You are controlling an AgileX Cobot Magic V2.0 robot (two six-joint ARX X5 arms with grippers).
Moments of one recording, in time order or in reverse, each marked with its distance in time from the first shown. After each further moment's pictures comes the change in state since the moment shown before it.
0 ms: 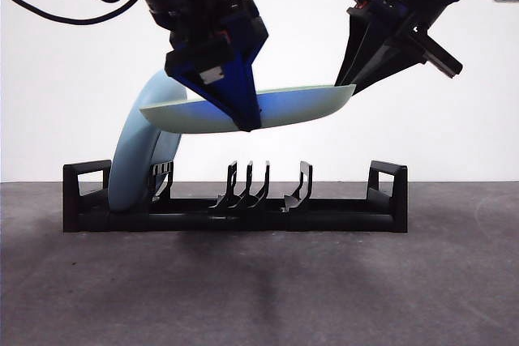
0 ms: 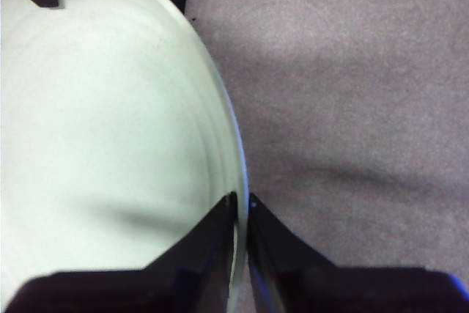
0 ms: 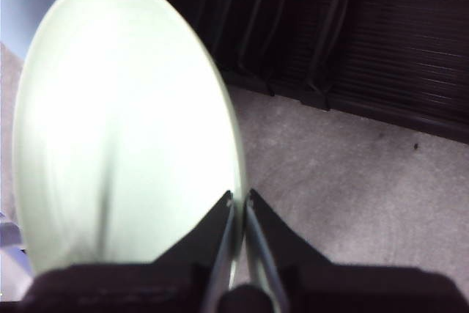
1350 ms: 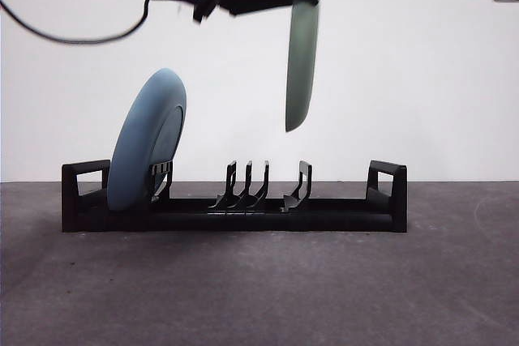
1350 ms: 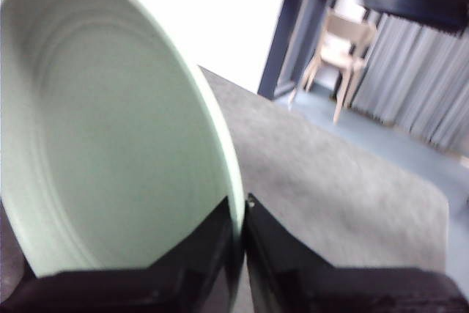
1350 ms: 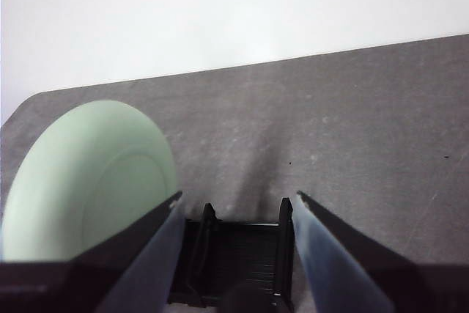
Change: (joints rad) left arm 0.397 0.093 0.000 0.869 0.726 -0.776; right arm -0.214 -0.439 0.006 0.140 0.299 -0.020
